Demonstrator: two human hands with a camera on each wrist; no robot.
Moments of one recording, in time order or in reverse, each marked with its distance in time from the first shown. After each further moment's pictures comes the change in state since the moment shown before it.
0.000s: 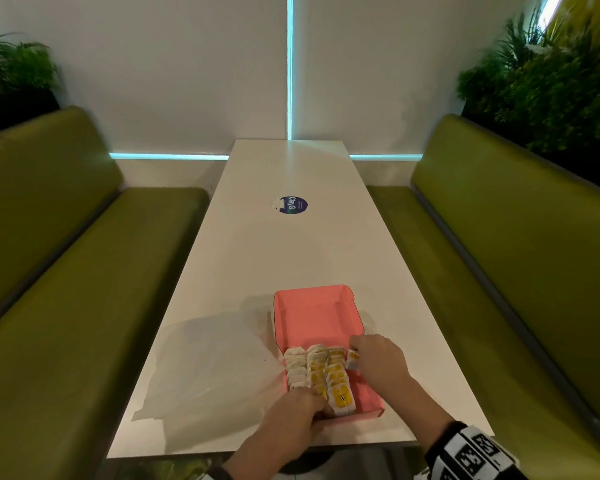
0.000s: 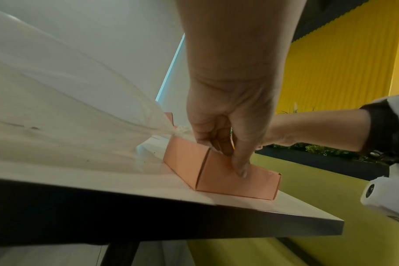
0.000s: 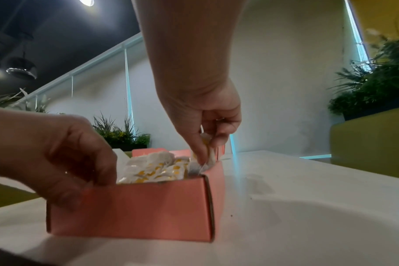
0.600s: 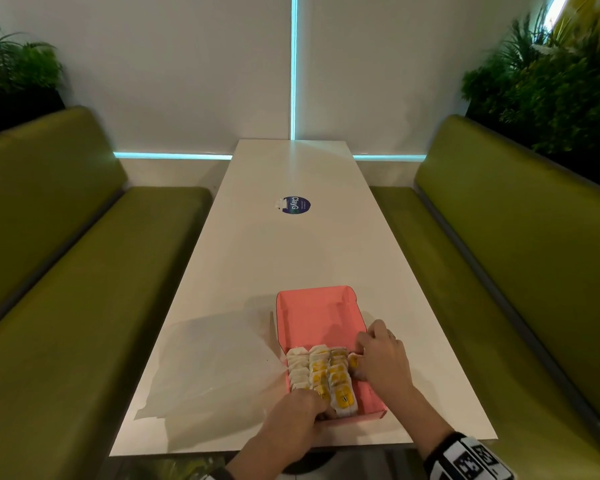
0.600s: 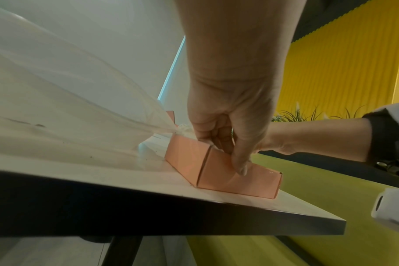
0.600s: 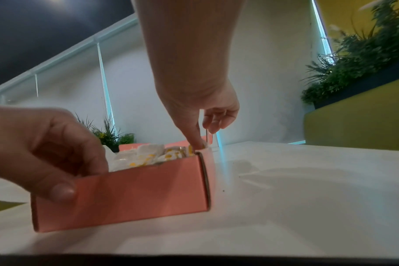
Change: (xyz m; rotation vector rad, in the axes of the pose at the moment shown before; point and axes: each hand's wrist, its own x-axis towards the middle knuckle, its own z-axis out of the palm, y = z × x) left_hand 0.001 0.002 0.001 -0.001 0.022 -0.015; right_hand 0.003 0.007 0.025 0.051 0.285 -0.023
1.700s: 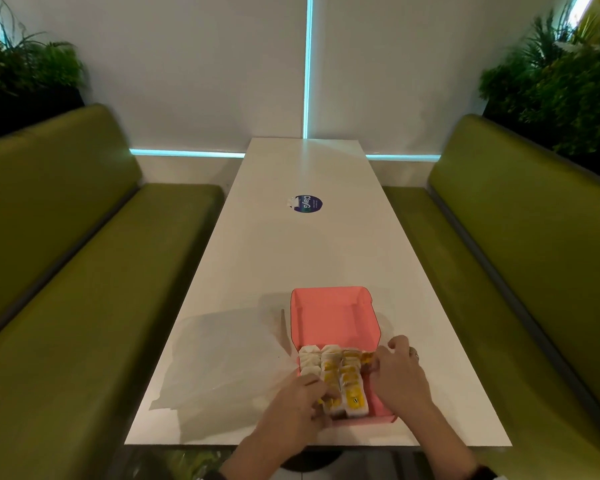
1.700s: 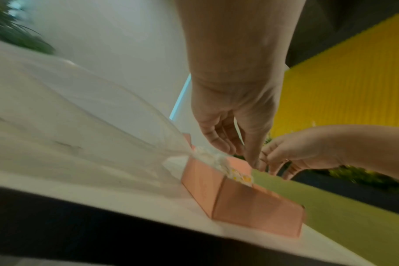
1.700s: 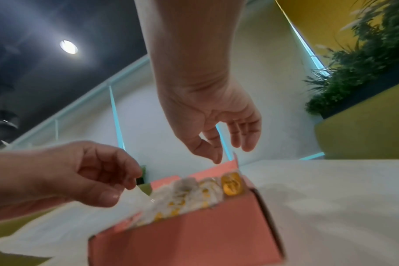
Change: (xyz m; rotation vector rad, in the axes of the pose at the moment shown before) left_hand -0.017 -0.010 -0.014 -0.119 0.165 0.029; right_hand -0.023 -0.011 -0.020 0.071 -0.190 0.161
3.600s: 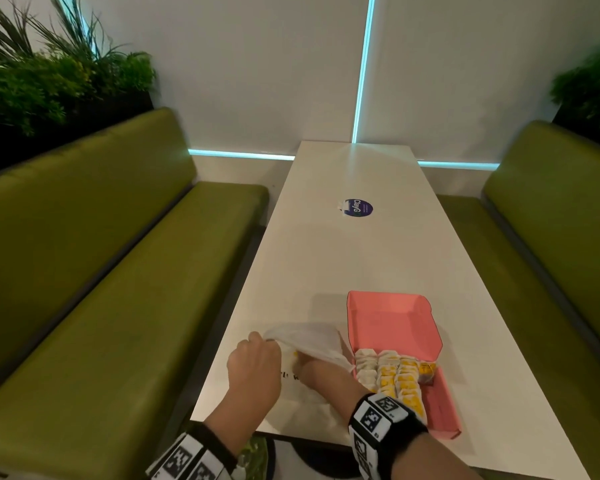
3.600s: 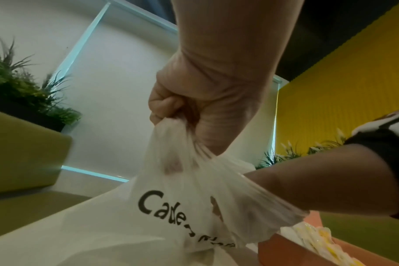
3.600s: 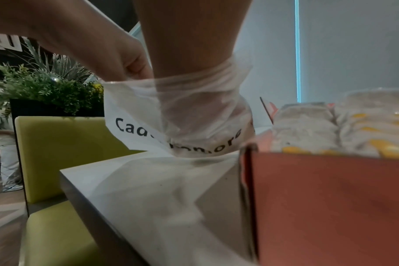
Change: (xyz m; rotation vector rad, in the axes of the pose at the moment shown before) left_hand -0.040 -0.030 -0.112 0.708 -0.042 -0.670; right_hand 0.016 -0.185 0.053 0.060 -0.587 -0.199
